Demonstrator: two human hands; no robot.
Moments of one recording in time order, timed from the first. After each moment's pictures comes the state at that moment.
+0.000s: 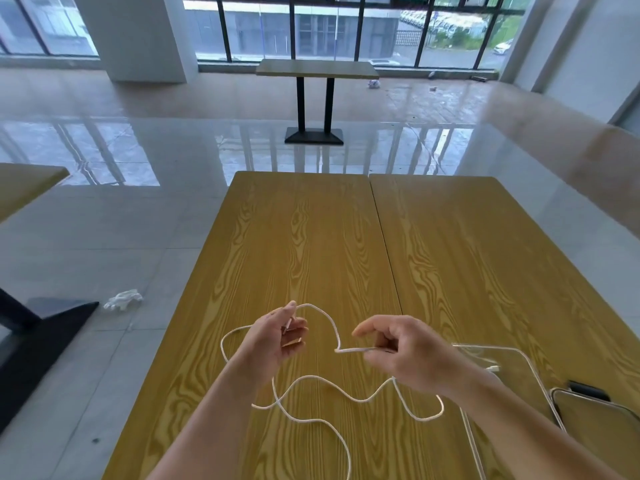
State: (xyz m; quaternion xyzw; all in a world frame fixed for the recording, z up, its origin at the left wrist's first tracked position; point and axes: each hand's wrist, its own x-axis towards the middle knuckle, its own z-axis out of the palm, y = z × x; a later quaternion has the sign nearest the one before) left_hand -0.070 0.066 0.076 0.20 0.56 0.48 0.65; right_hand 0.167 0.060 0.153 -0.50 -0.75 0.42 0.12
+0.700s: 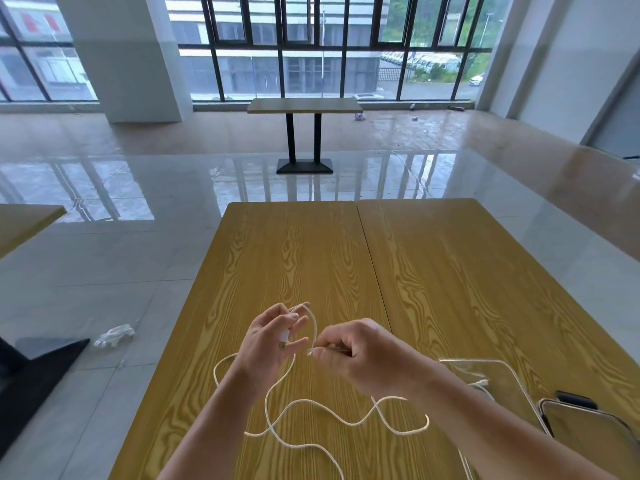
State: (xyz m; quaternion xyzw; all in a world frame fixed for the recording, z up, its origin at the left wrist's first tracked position) left_hand -0.050 0.054 0.130 0.33 0.48 0.54 0.61; right_hand 0.138 0.051 0.187 -0.40 -0.81 0.41 0.14
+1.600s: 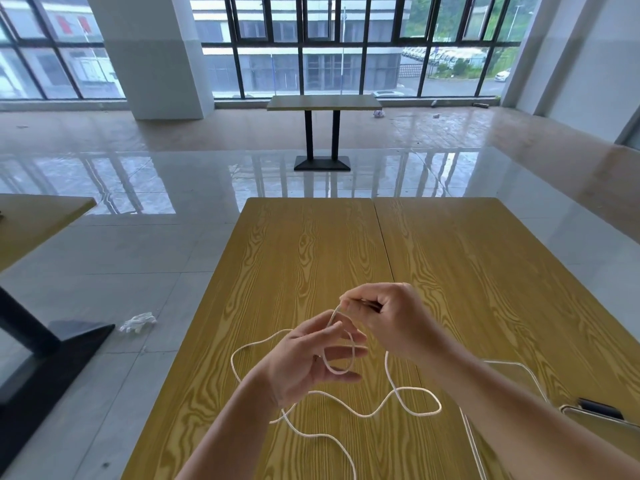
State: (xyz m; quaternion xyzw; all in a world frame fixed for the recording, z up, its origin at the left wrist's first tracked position) left_hand -0.031 0.019 0.158 0.40 0.37 0.42 0.73; right_hand 0.142 0.074 0.187 -0.39 -0.80 0.27 0.36
